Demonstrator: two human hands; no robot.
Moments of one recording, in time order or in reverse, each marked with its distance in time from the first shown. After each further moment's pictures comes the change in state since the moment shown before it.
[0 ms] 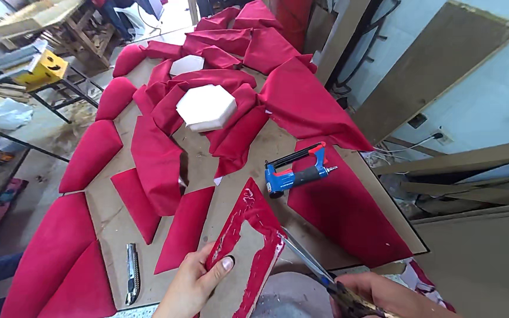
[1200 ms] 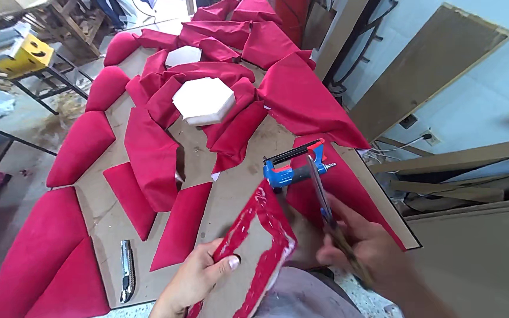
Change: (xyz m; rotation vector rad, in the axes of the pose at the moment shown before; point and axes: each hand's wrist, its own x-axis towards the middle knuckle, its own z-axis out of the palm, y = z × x) left_hand 0.014 -0.019 0.000 -0.175 -0.213 0.062; right_hand 0.045 -0.023 0.010 -0.444 0.838 -0.493
